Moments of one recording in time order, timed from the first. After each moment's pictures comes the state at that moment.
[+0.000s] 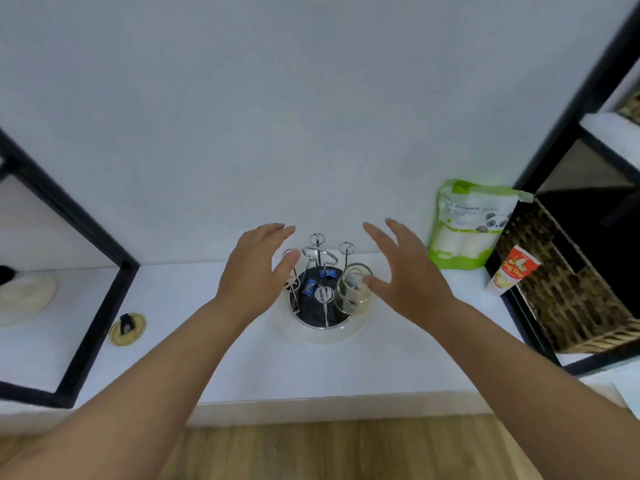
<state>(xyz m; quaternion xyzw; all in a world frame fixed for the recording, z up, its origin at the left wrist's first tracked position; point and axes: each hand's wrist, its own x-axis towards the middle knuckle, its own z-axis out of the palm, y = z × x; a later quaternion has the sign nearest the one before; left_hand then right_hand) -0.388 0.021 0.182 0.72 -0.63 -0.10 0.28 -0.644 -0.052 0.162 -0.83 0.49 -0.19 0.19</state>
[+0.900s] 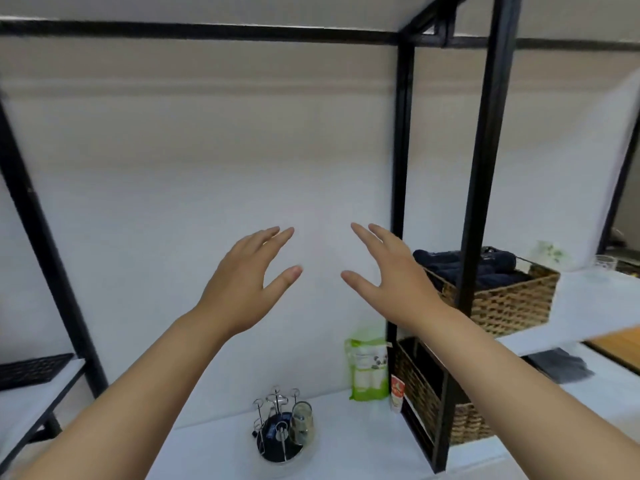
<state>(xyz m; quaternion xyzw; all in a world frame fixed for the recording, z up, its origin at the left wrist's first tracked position) -0.522 0.207 0.648 0.54 -0.76 0.11 0.34 -0.792 0.157 0.625 -0.80 0.44 -0.41 0.02</state>
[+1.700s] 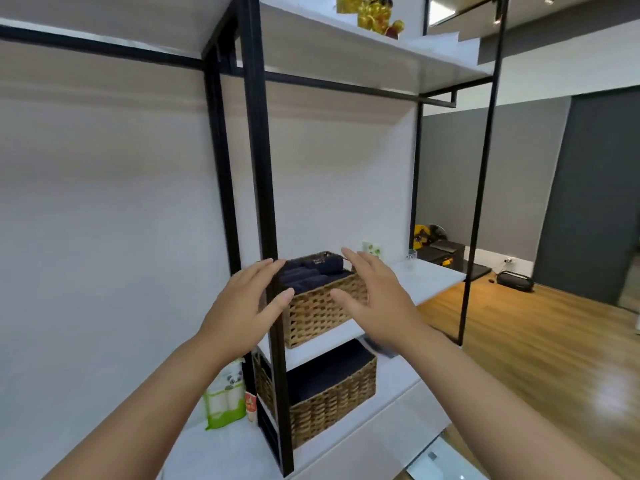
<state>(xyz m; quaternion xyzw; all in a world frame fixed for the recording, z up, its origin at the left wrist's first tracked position) -0.859 0.196 0.617 0.42 -0.84 -0.05 0.36 -1.121 0.234 0.601 -0.70 0.58 -0.42 0.00</state>
